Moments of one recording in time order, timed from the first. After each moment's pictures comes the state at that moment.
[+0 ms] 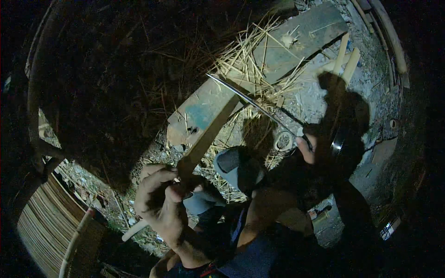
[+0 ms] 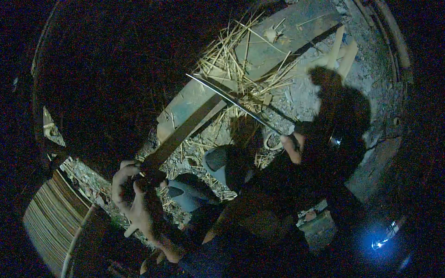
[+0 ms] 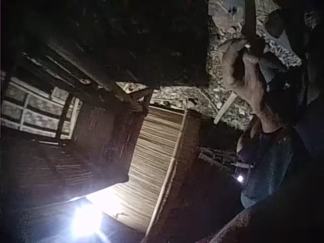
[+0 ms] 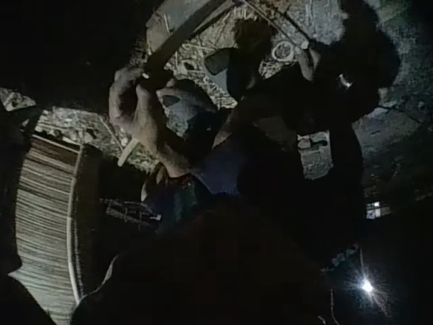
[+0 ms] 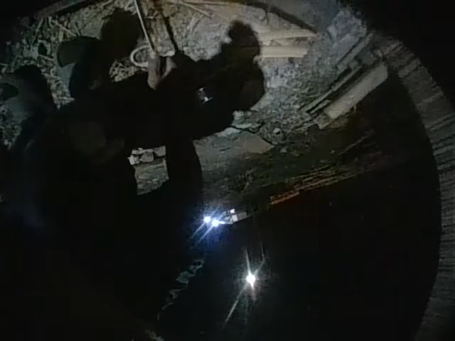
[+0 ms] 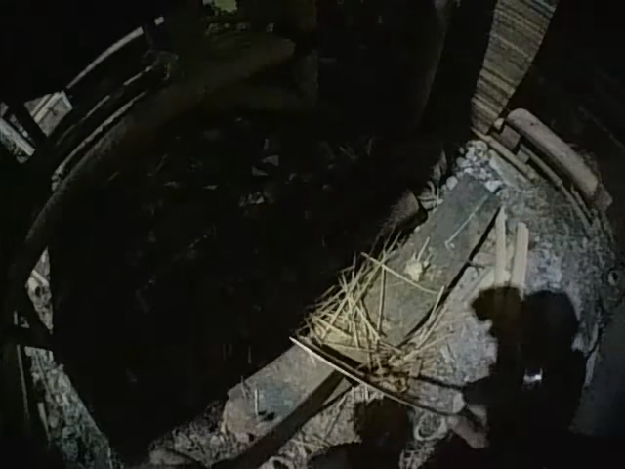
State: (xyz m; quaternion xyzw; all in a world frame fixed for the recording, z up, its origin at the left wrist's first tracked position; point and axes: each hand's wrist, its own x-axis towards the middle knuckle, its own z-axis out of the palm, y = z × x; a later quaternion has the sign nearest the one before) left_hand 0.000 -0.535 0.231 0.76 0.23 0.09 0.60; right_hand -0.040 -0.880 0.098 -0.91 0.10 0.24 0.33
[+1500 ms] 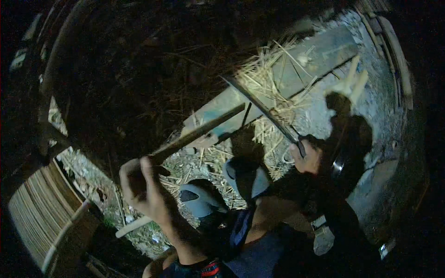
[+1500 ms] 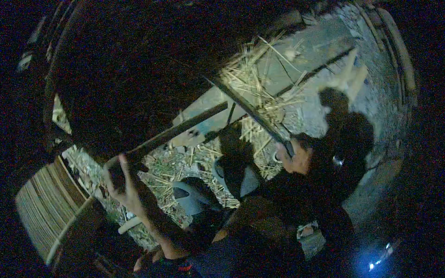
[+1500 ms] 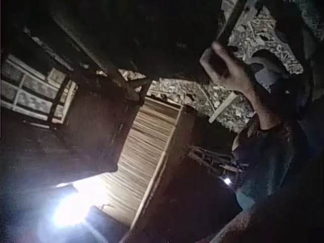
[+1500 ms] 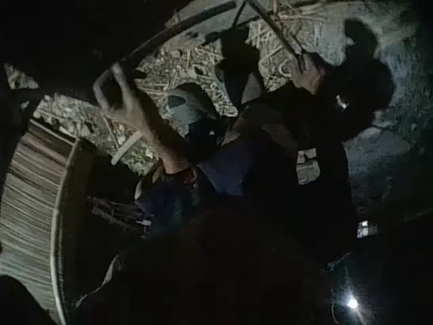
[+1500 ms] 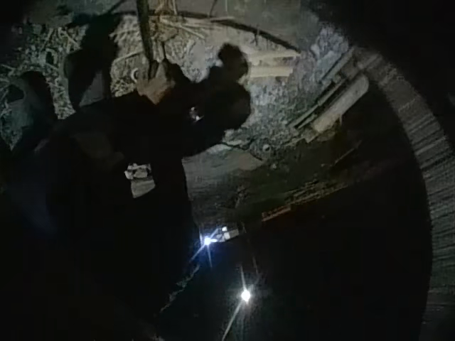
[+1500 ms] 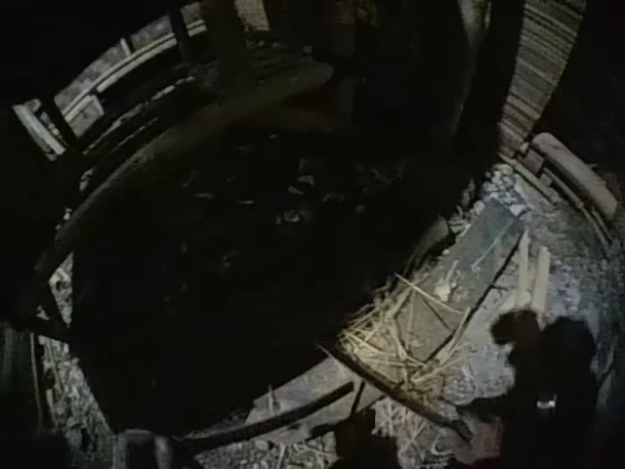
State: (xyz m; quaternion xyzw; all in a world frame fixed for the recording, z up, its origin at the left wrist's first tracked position) left_hand 0.004 -0.487 0.221 0.83 0.32 0.23 0.40; right_hand -0.026 -0.852 0.070 -0.93 -0.33 -0.11 0.09
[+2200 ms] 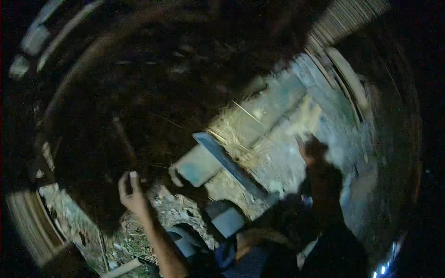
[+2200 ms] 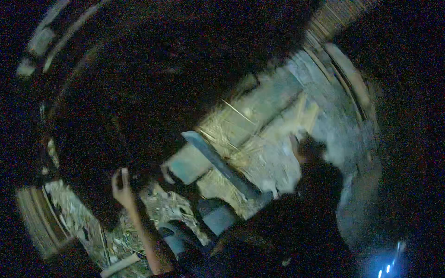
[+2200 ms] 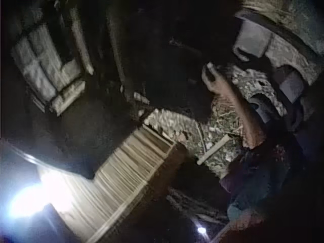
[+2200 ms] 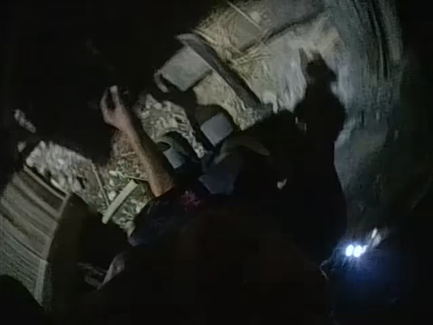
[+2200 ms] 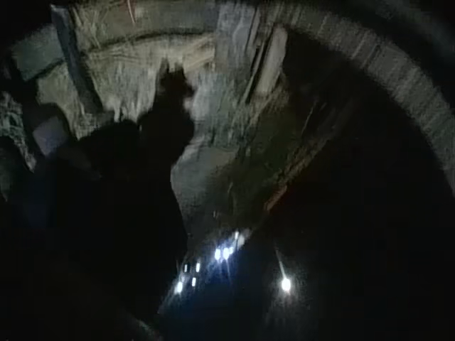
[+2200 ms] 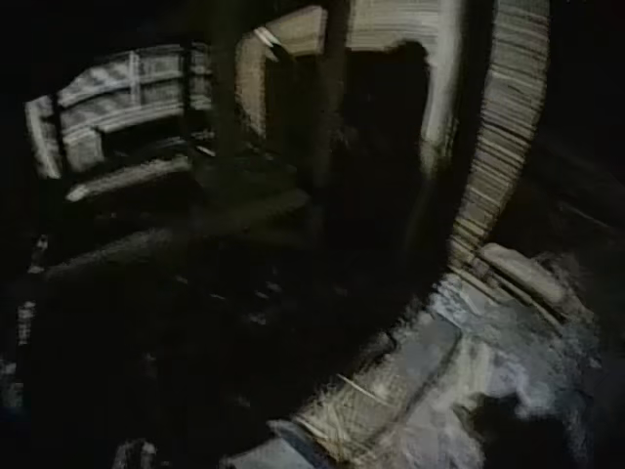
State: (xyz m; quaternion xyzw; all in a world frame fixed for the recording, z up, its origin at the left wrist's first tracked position) left_hand 0.024 -0.435 0.135 0.75 0.36 0.23 0.50; right_hand 0.096 -1.001 0.052 -0.99 0.09 -0.04 0.13
